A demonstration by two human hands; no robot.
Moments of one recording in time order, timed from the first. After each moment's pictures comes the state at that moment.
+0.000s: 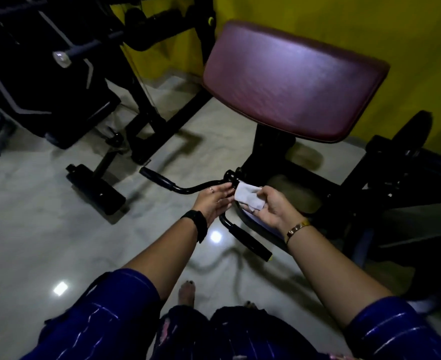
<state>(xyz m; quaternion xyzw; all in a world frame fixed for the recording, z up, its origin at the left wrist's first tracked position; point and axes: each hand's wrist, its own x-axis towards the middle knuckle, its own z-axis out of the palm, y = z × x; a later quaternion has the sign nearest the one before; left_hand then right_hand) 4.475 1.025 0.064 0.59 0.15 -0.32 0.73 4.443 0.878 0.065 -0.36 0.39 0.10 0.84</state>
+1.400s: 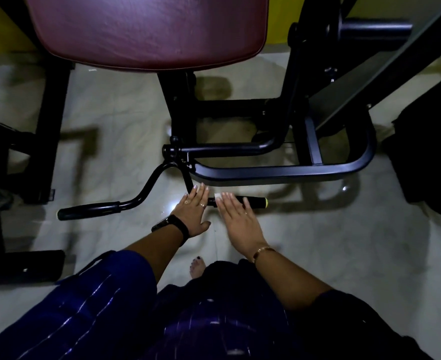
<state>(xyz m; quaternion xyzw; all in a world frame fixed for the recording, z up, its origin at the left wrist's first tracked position) 4.532 1.064 -0.086 0.76 -0.57 -0.29 -0.11 4.368 0.990 -0.091 -0.96 0.26 0.13 0.04</state>
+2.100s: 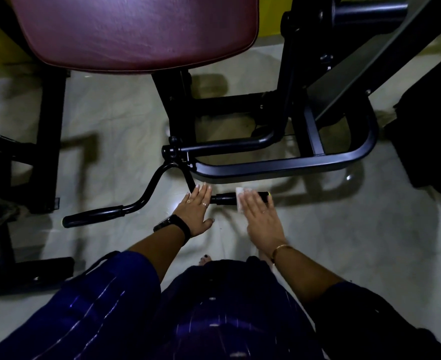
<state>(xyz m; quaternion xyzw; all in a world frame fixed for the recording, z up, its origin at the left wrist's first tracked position) 4.538 1.066 -0.088 0.74 -0.60 -0.28 -0.11 4.336 0.978 -0.099 -0.94 0.33 0.14 0.02</state>
